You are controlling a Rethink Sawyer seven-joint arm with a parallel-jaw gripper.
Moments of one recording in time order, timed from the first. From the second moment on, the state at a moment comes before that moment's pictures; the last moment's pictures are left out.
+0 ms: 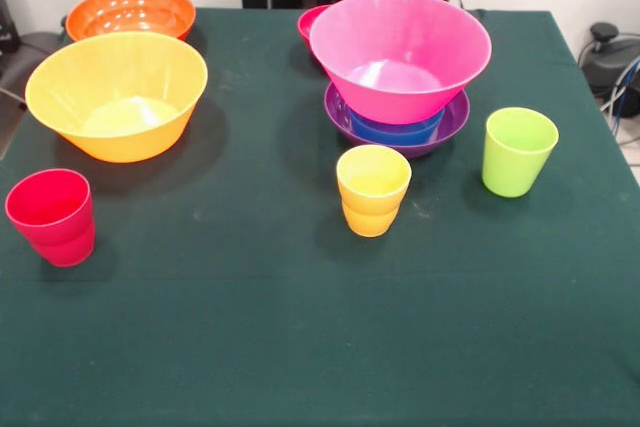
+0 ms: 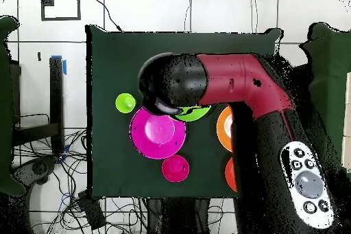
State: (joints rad) arm -0.60 -0.99 0.62 1.62 -0.23 1.03 2.08
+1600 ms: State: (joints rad) arm -0.48 -0.99 0.51 1.70 -0.20 0.86 2.08
